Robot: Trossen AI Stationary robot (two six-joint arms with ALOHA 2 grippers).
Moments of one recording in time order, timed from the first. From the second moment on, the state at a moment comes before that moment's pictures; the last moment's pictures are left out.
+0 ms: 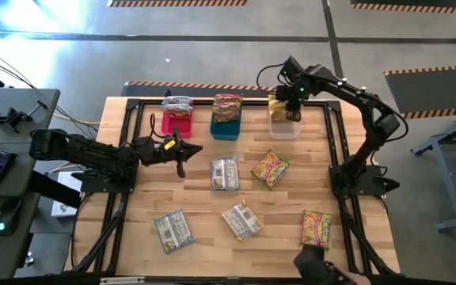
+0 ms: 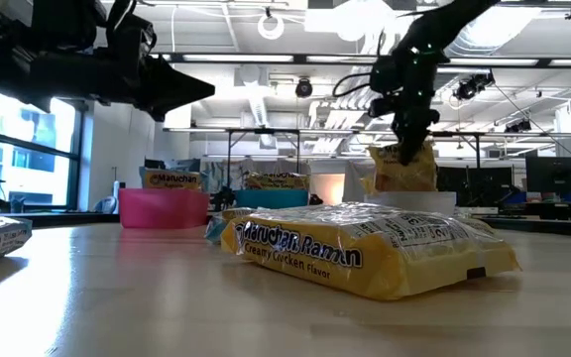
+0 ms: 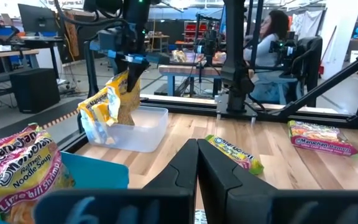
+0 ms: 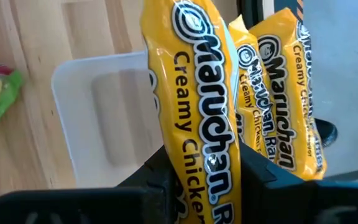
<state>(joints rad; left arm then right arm) 0.13 1.15 0.18 0.99 -0.08 -0.01 -0.86 1.68 1.41 -1.02 -0.04 -0.73</state>
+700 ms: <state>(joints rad) 0.13 1.15 0.18 0.99 -0.09 -0.02 -0.88 1.68 1.25 -0.86 -0.10 -0.81</state>
